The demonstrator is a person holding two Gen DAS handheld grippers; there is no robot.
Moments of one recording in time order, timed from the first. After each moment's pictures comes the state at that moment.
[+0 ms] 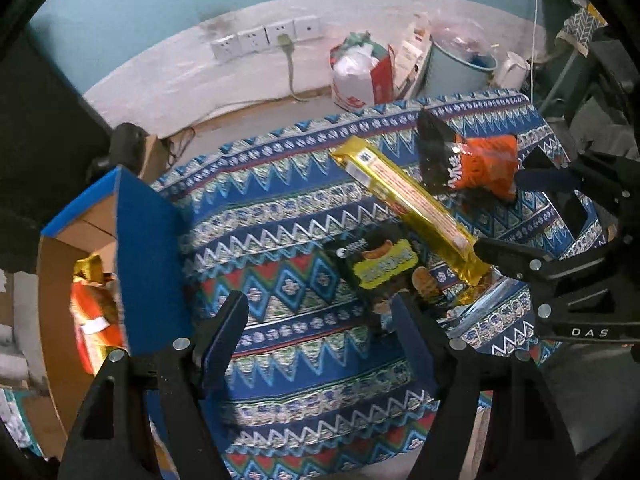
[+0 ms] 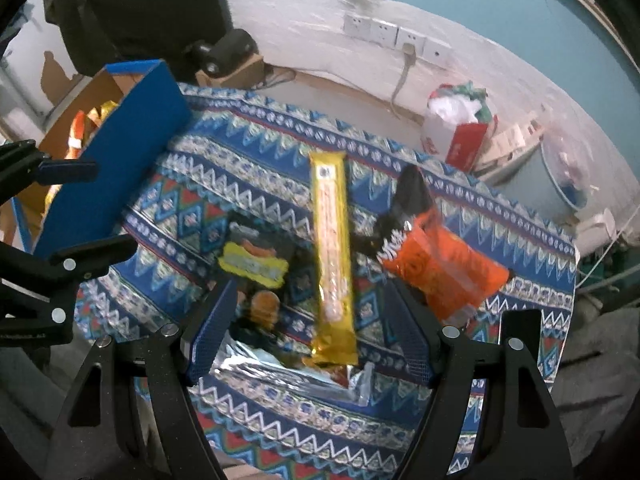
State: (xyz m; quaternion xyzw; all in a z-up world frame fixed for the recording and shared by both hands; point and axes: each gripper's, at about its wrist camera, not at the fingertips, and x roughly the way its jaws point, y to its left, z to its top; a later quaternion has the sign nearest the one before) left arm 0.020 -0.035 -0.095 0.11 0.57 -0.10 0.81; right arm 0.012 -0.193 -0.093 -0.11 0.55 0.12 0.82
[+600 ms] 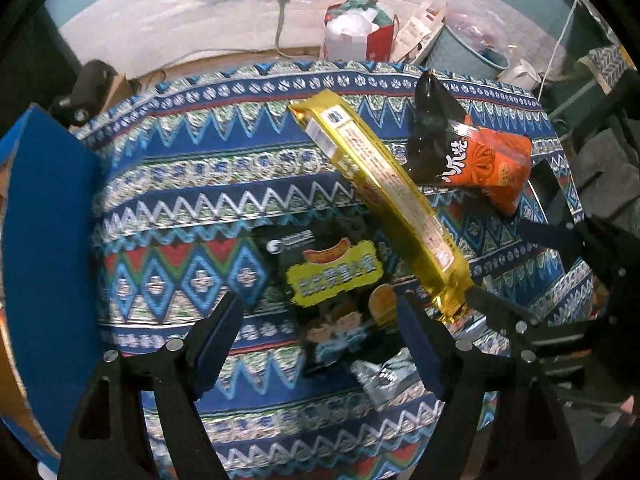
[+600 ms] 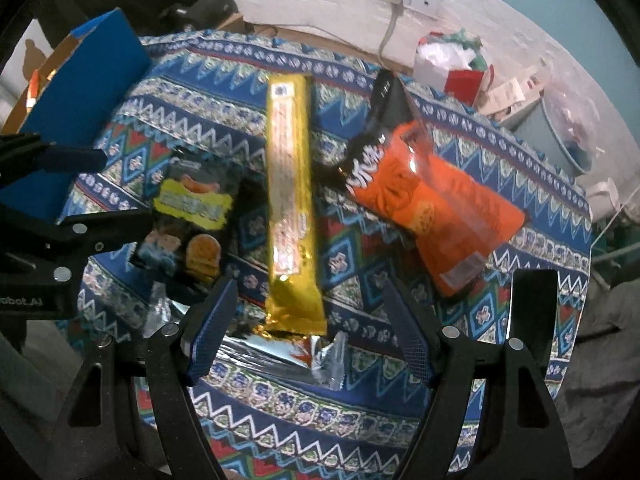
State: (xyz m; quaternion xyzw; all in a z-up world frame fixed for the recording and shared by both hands) left arm 0.053 -0.064 -0.164 0.01 0.63 -0.10 0.77; right arm 0.011 -0.227 -0.148 -0.11 0.60 0.10 0.79
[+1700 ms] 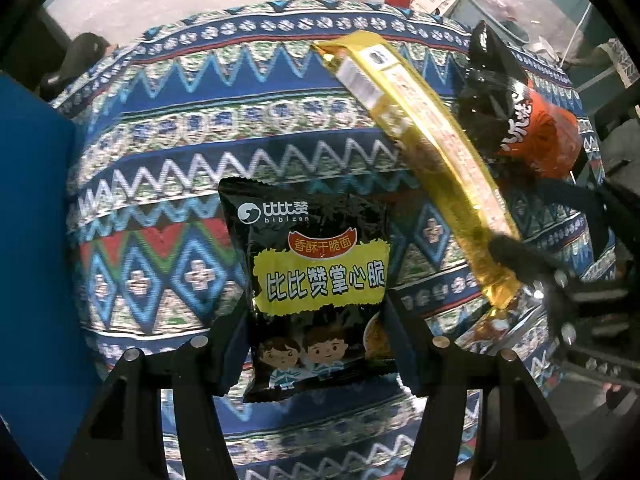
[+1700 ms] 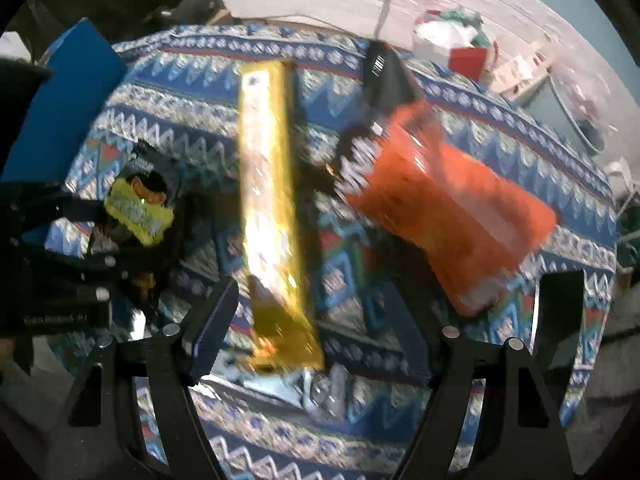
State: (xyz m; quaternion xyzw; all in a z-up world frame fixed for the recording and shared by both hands) left arm 0.059 -0.045 -0.211 0.03 0.67 -0.10 0.73; right arm 0.042 -0.228 -0.174 -0.07 0.60 0.10 0.79
